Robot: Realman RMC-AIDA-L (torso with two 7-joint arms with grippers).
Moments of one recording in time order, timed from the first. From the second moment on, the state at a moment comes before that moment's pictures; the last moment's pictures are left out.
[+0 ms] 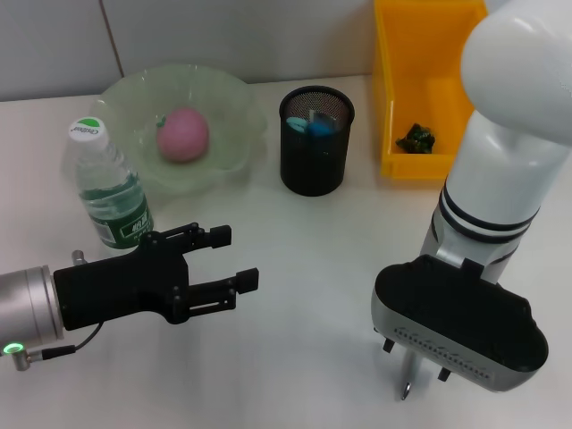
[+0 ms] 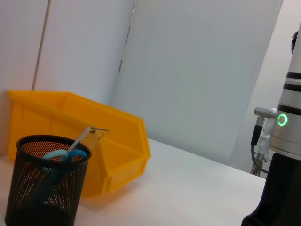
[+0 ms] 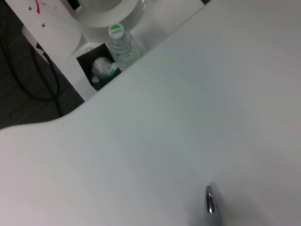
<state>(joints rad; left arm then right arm) -0.42 -2.07 1.12 0.56 1.57 1.49 -1.25 0.74 2.08 -1.82 -1.27 -2.58 -1.73 1.31</state>
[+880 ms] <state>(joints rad) -0.43 -2.07 1.12 0.56 1.56 1.49 -1.25 0.74 2.08 -1.84 -1.25 -2.58 -1.69 1.31</state>
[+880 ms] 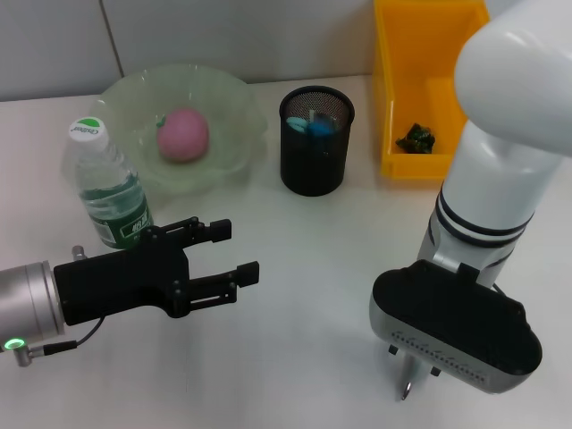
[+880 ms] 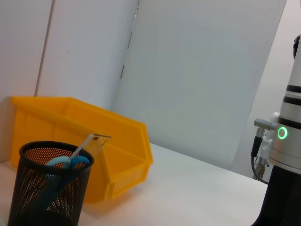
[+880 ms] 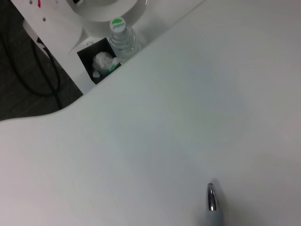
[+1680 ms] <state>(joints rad) -0.42 -2.07 1.12 0.56 1.54 1.49 -1.25 0.75 2.07 -1.86 -1.23 -2.59 -1.67 1.31</state>
